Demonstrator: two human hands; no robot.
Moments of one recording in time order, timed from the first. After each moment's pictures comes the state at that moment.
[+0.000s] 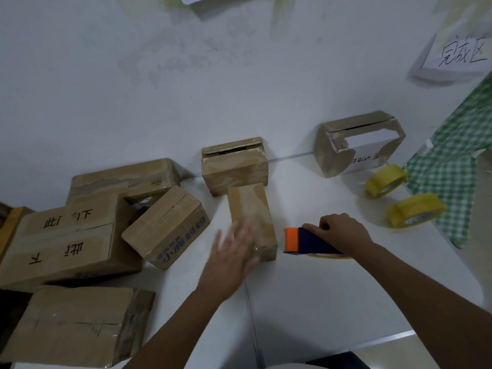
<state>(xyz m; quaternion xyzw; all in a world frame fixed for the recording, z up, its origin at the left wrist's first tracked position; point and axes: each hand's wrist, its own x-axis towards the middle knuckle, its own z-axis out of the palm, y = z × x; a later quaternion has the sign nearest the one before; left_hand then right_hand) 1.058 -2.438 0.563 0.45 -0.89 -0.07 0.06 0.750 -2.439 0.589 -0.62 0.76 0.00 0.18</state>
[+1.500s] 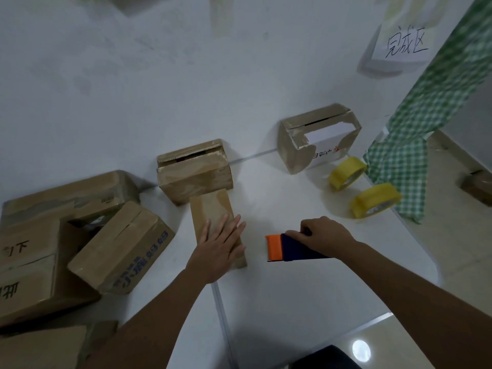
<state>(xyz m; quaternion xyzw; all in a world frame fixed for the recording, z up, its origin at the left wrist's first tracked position) 1.001 -2.496 0.540 0.36 -0.93 -0.06 -0.05 0.709 -2.425 0.586 -0.59 0.76 0.02 0.25</state>
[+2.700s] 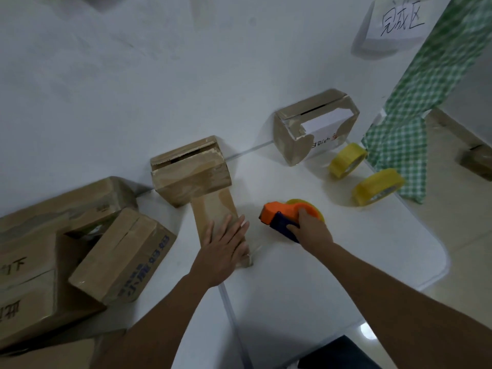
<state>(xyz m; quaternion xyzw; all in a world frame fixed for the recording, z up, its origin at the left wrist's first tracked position) 0.998 -2.499 0.542 0.35 -0.93 -0.10 -0.06 0.744 -2.440 0.540 -0.48 0.83 -0.05 0.29</state>
